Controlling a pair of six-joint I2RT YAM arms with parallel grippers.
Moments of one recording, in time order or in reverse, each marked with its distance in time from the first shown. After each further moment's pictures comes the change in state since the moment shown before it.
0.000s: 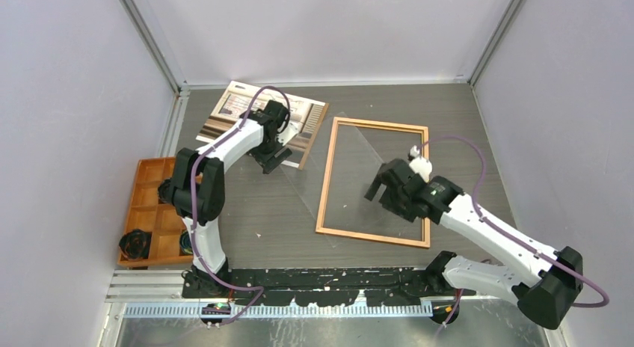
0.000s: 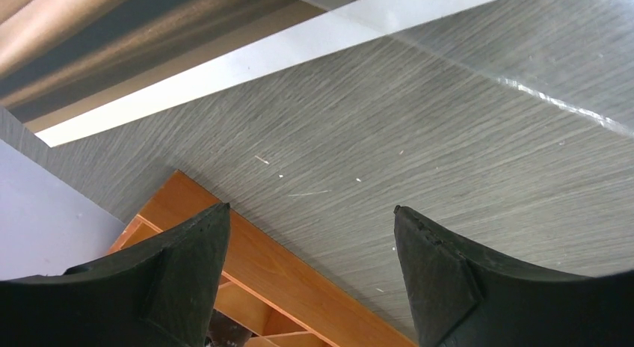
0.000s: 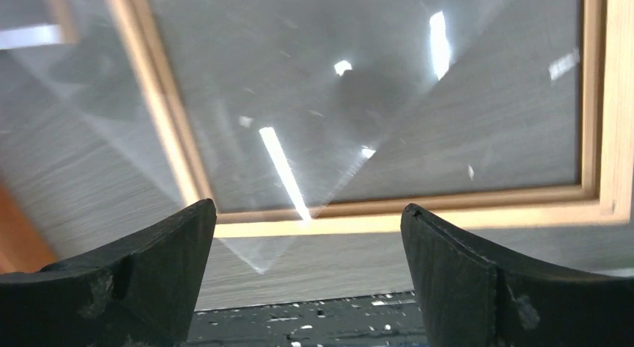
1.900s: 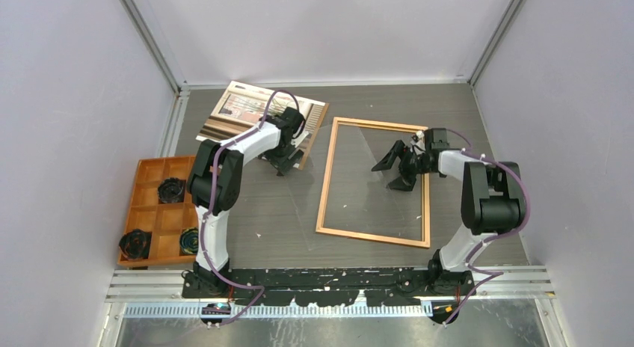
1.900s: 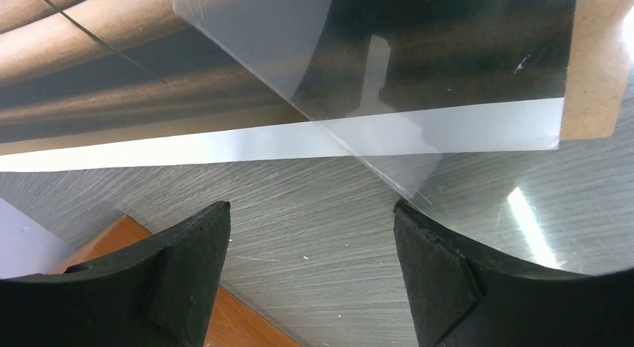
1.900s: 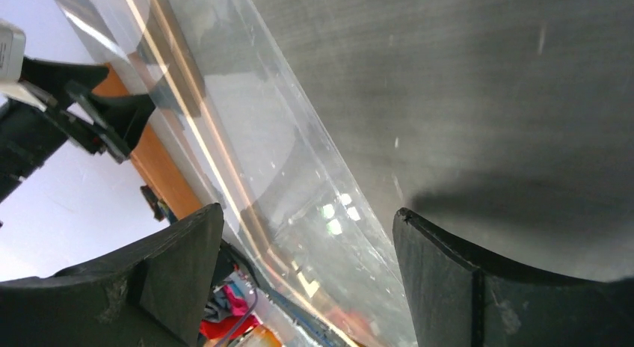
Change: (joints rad) left arm -0.071 0.161 0.046 0.097 -0.052 -0.180; right arm -0.772 0.705 0.098 0.613 -1.022 -0.628
